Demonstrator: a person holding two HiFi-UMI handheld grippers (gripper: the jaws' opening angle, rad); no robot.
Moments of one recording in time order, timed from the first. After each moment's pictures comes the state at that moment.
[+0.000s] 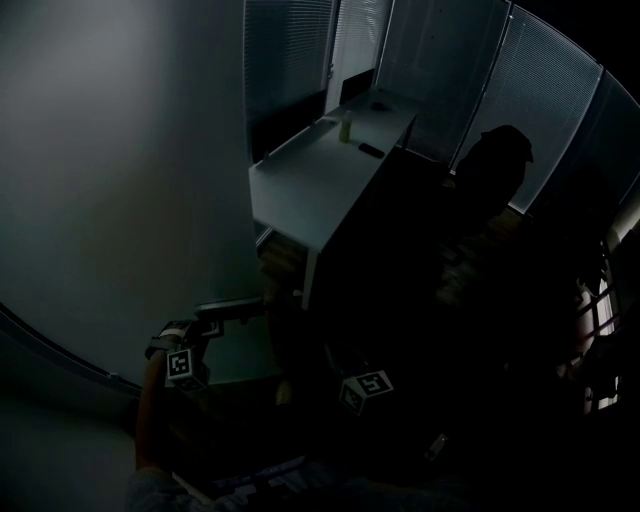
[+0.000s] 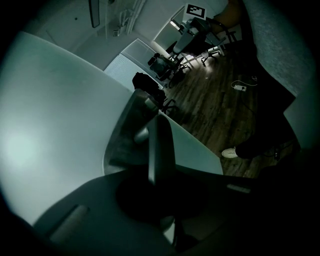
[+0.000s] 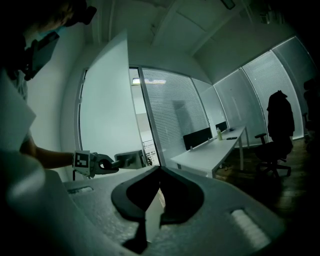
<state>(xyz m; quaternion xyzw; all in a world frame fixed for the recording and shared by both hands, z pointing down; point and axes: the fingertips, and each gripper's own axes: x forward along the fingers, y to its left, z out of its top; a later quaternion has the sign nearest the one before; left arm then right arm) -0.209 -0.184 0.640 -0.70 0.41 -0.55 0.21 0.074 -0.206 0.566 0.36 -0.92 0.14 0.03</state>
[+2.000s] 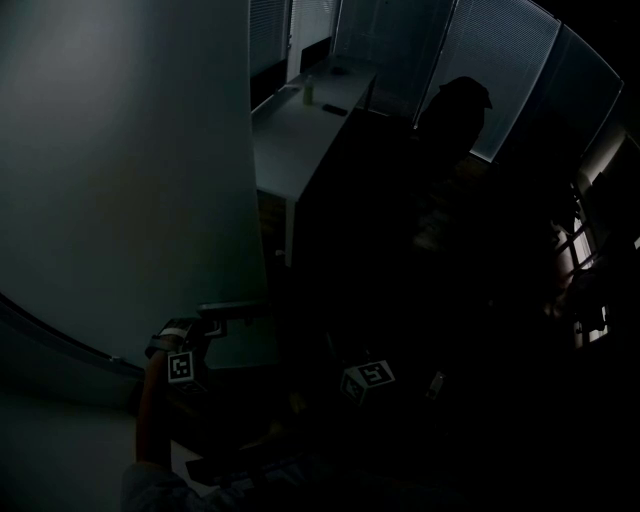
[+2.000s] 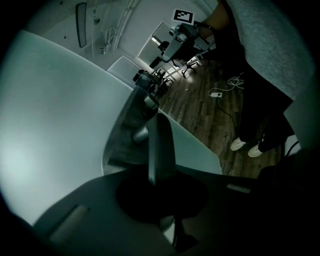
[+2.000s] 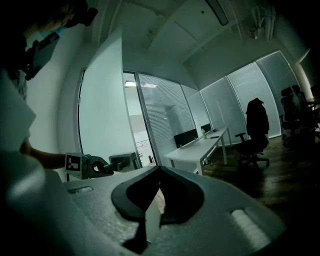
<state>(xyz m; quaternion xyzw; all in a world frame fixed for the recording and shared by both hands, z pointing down) -0.156 -0.030 0.640 -0.73 0.33 -0.54 0.26 0.114 -0.035 0.563 0.43 -0.89 0.15 0.02</state>
